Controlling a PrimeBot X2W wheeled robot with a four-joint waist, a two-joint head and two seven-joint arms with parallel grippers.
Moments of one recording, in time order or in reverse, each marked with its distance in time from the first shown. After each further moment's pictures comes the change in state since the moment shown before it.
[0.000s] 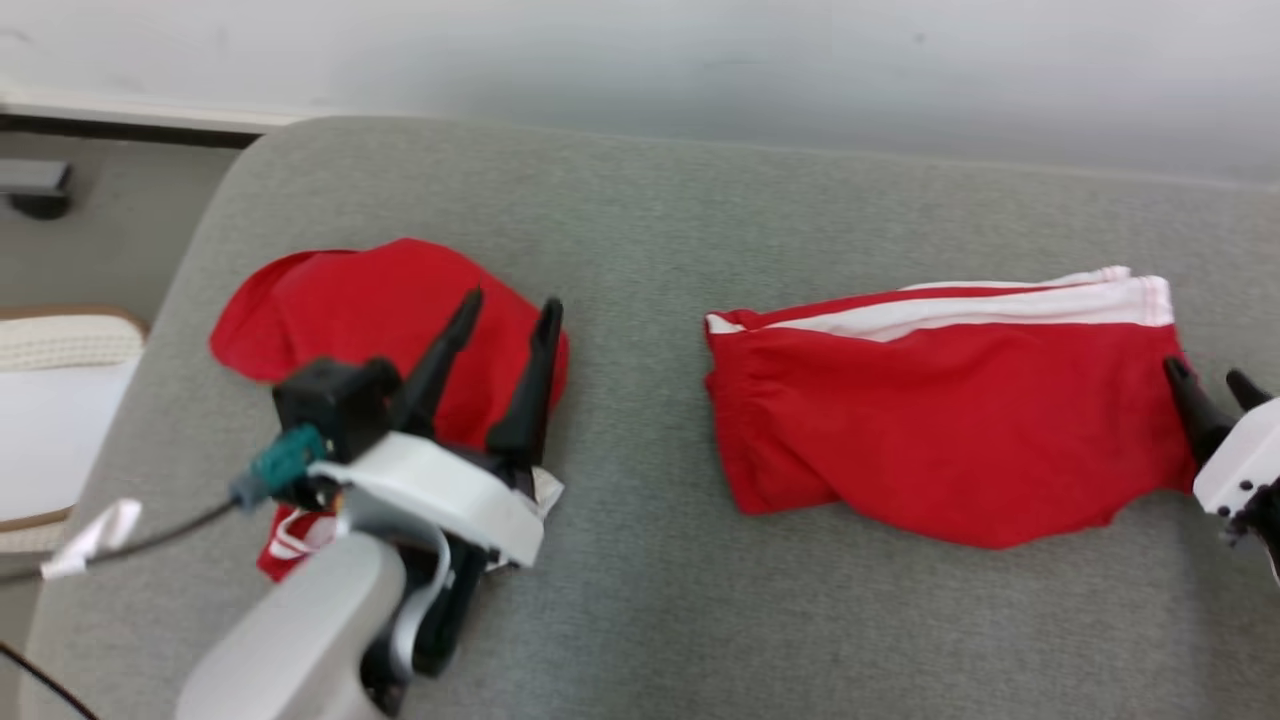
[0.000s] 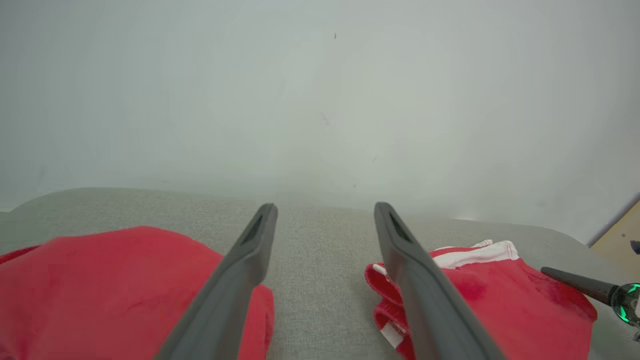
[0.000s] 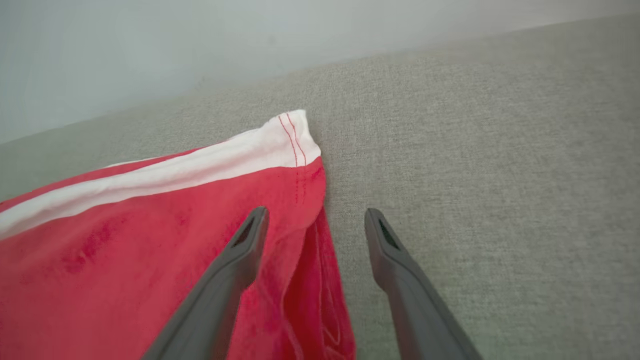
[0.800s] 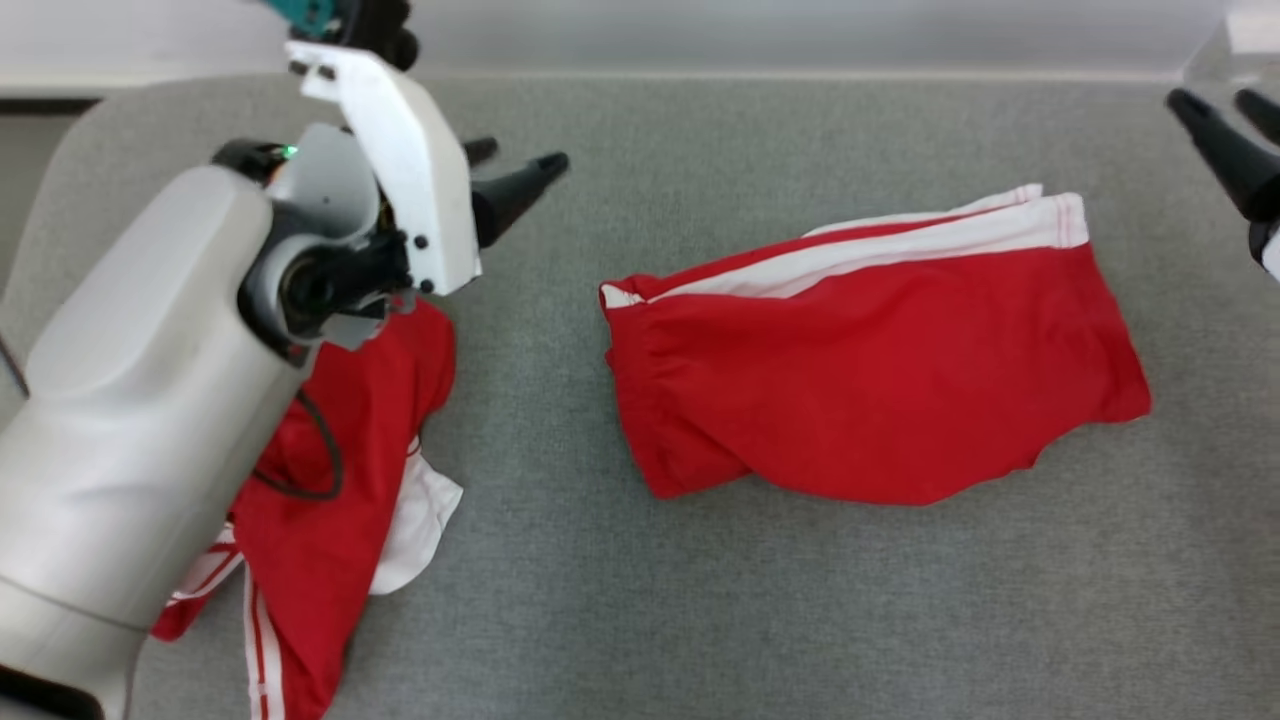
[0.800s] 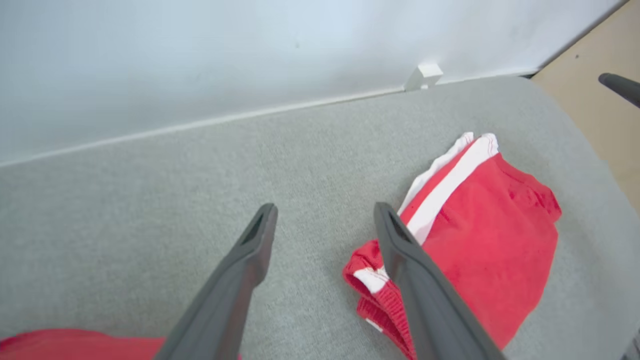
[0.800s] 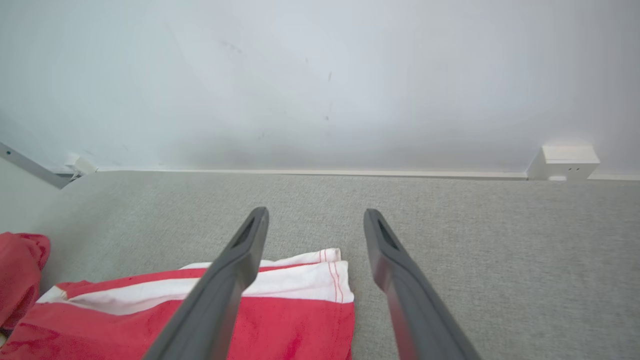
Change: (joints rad) left arm -0.573 0.020 -0.060 0.373 -0.247 -0.273 0.820; right arm -0.306 -0.179 0.006 -0.393 -0.001 0.000 0.235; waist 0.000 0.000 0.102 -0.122
